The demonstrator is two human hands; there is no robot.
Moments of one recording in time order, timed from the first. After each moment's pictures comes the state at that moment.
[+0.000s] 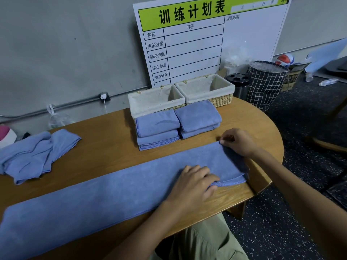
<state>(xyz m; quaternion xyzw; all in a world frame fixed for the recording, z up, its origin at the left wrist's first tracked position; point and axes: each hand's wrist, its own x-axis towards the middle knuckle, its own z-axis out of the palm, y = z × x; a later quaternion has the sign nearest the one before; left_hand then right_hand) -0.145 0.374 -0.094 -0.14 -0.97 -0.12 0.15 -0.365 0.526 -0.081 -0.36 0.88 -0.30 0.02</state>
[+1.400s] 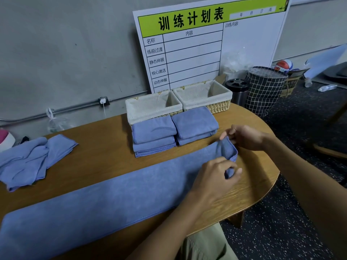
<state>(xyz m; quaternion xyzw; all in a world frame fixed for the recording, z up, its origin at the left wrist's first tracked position) -0.209 0.429 -0.080 -0.05 -0.91 -0.36 0.21 -0.412 0.536 -0.048 -0.22 0.70 -0.54 0.41</state>
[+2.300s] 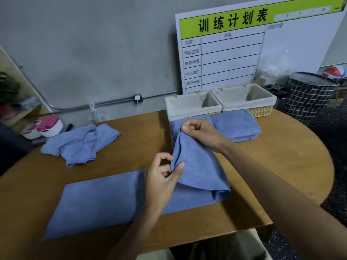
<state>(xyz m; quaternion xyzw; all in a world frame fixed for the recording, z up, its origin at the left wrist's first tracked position) -0.060 0.285 -0.045 0.19 -0.75 -0.51 0.38 -0.271 0.339 -0.004 -0.47 0.63 -0.57 0.22</state>
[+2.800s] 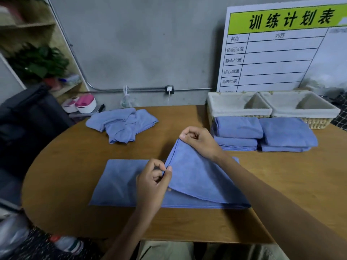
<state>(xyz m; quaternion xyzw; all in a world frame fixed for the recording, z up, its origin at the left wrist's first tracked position) 0.043 0.219 -0.055 0.31 -0.73 -0.42 0.44 -0.173 0.236 -0.030 -0.54 0.61 -0.55 0.19</state>
